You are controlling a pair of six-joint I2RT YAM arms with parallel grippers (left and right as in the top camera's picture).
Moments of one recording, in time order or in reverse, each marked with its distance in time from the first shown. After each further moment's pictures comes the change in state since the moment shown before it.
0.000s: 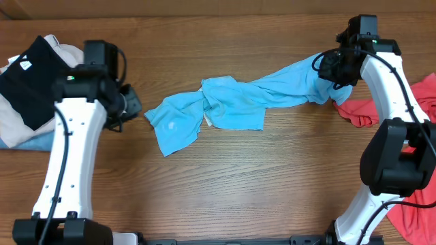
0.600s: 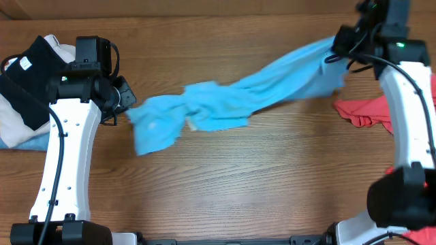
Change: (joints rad) left arm 0.053 -0.012 0.026 0.075 -0.039 0.000; right arm 0.001 -0.248 0.018 0.160 -0.024 -0.020
